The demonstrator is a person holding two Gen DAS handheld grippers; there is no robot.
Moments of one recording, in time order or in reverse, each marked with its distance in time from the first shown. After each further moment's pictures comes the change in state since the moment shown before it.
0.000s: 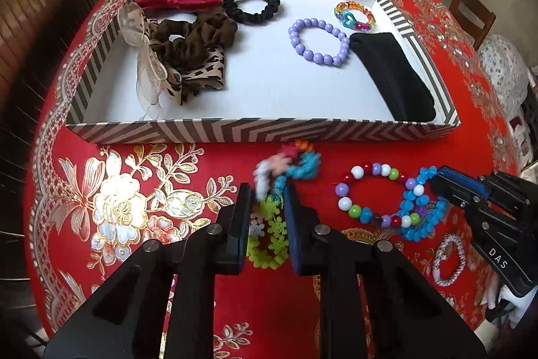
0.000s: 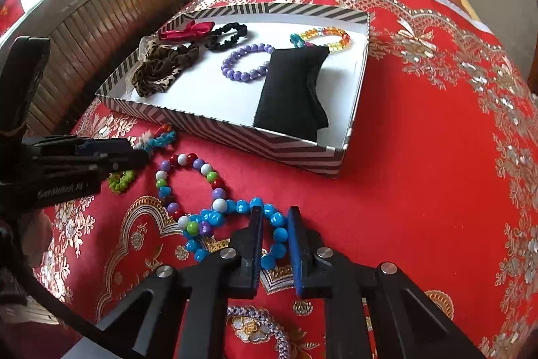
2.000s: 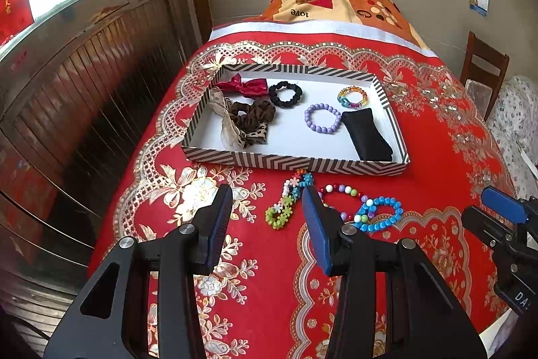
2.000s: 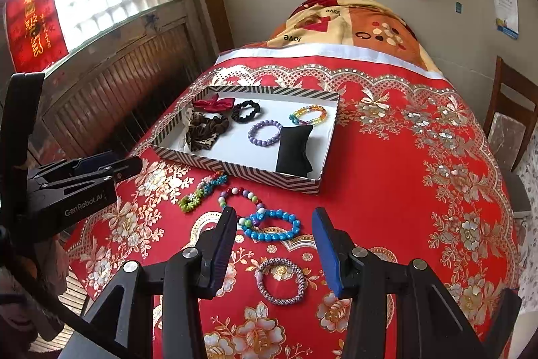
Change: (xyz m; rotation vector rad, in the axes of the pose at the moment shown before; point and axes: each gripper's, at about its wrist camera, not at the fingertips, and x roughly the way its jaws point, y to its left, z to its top) left arm -0.141 -0.042 -0.056 -0.042 -0.319 0.222; right arm -0.139 0.035 -0.025 0.019 -0.220 -0.040
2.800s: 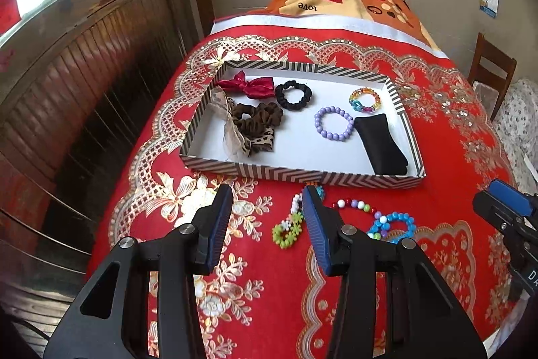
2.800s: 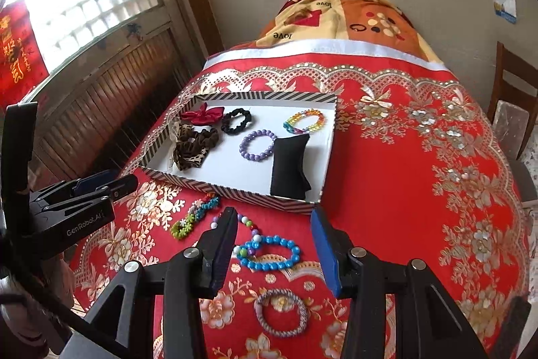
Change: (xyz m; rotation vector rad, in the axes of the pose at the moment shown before) left arm 0.025 0.010 0.019 -0.019 0.033 0.006; right arm 0.023 -0.011 0.025 0.066 0.000 -0.018
